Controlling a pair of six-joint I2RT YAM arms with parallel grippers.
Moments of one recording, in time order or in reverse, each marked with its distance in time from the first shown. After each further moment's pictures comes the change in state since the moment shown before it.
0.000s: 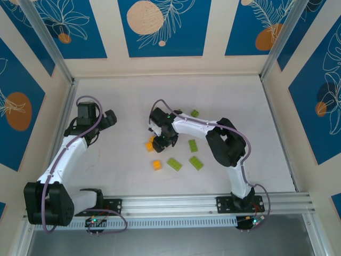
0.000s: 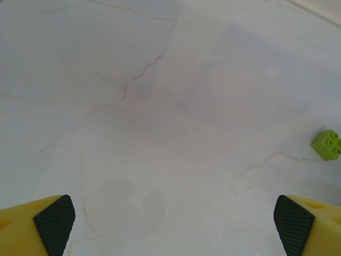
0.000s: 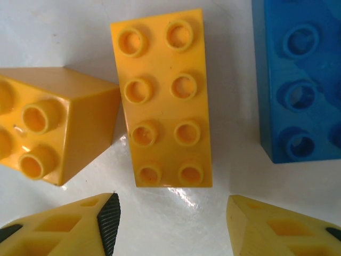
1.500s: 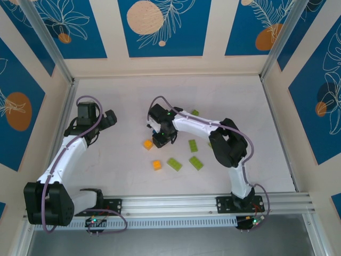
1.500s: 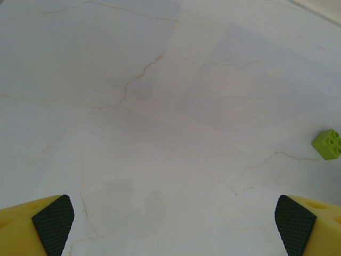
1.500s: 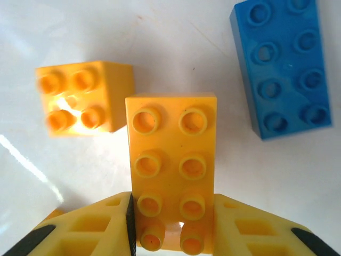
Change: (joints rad) left arm 0.000 0.000 0.000 0.000 -0.001 0.006; right arm 0.009 -0.063 0.043 -0.054 0.019 -0.006
